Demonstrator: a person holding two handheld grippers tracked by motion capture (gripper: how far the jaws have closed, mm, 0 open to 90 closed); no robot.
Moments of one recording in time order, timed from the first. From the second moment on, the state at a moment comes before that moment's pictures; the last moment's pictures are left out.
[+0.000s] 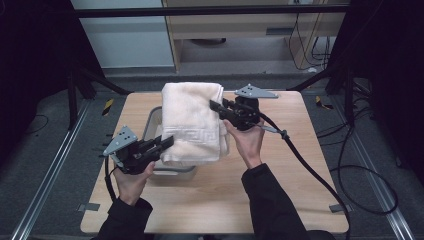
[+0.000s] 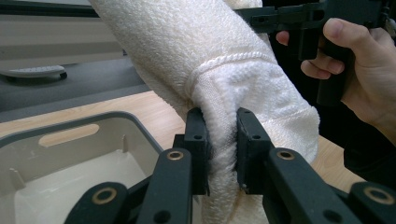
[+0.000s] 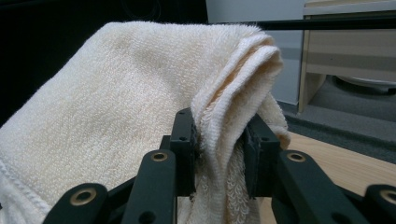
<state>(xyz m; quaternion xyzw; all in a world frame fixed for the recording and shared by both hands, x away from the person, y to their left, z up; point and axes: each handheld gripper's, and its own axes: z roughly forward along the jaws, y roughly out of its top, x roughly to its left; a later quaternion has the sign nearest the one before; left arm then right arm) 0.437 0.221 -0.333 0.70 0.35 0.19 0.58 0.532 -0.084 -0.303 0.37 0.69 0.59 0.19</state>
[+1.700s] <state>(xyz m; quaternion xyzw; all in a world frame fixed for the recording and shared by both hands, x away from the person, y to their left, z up) 0.464 0.287 -0.370 0.71 0.42 0.19 0.53 0.580 0.000 -0.357 0.39 0.72 0.56 0.15</state>
